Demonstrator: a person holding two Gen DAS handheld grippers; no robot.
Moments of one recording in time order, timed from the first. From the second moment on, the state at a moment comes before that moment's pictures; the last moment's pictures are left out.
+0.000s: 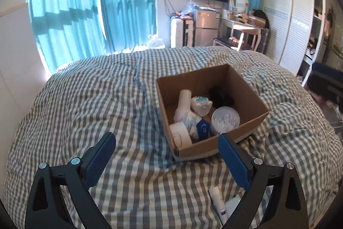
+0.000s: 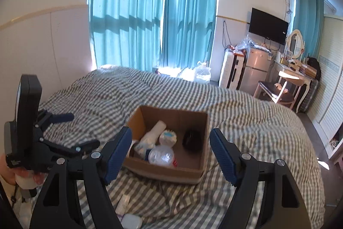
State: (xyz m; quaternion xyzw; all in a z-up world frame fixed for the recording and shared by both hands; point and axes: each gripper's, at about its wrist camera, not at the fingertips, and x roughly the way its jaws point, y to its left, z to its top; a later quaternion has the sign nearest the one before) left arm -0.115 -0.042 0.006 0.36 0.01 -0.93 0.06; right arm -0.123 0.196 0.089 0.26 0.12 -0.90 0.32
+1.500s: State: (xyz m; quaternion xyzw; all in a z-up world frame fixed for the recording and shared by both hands) left arm -0.088 0.044 -0.136 0.51 0.00 -0.86 -0.05; right arm -0.110 0.238 -0.070 0.42 0.08 -0.86 0.29
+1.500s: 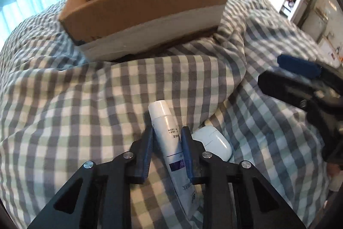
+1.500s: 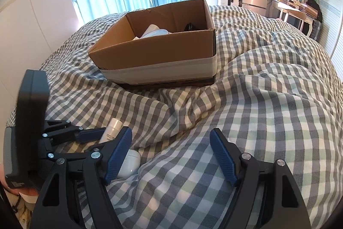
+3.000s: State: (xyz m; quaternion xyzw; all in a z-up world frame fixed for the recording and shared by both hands) left arm -0.058 -0.033 -0.081 0.44 0.06 -0.90 0.00; right arm -0.062 0.170 -0.112 0.45 0.24 -0.78 0.36
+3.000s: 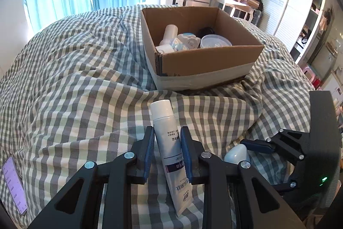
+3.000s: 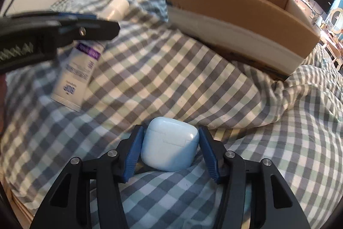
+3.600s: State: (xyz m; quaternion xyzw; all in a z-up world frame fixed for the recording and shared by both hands) left arm -0.053 -0.030 -0.040 0.40 0.06 -0.92 0.00; right arm -0.076 0.177 -0.044 0.39 0.20 -0.83 0.35
